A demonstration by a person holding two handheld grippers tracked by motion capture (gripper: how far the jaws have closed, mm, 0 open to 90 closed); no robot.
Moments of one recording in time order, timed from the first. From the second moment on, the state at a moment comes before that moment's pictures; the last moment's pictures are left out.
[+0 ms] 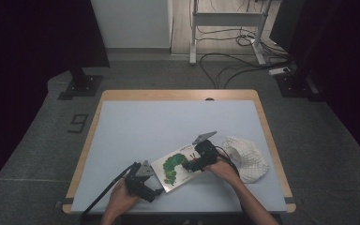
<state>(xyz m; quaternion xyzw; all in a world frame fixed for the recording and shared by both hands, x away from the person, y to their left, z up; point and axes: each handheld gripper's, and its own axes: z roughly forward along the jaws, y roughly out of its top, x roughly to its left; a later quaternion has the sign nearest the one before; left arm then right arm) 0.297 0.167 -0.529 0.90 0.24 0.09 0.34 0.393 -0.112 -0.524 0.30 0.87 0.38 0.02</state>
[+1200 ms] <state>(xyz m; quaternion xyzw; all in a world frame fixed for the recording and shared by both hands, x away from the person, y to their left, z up) 0.297 0.167 -0.529 0.90 0.25 0.09 0.34 0.379 -0.132 -0.482 0.26 0.87 0.41 0.01</state>
